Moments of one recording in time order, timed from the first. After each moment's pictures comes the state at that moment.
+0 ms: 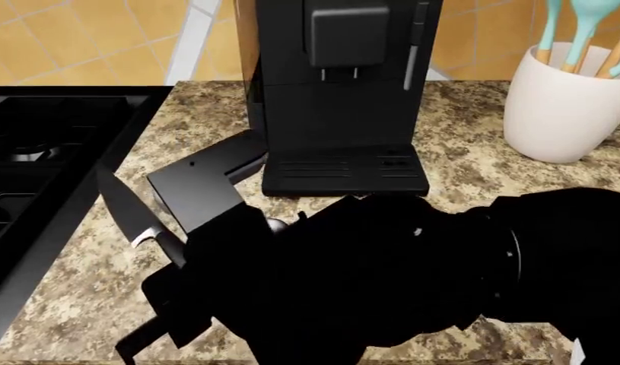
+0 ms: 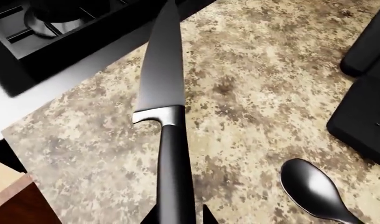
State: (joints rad) left arm 0.77 -0.06 -0.94 1.04 -0.63 0.24 -0.25; right arm 1.59 0.20 -1.37 -0.31 2.22 0.53 1.16
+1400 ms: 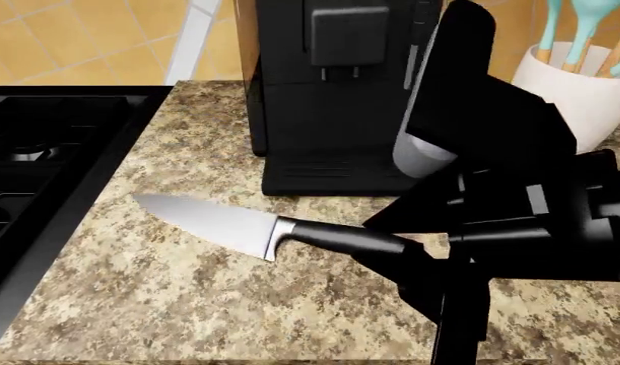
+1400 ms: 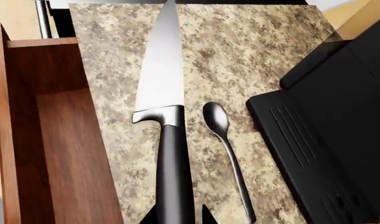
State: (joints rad) left arm 0.78 -0.07 -0.93 1.04 -0.62 0.23 -0.27; right arm 2.00 0.80 -1.02 -0.37 2.11 1.40 0.24
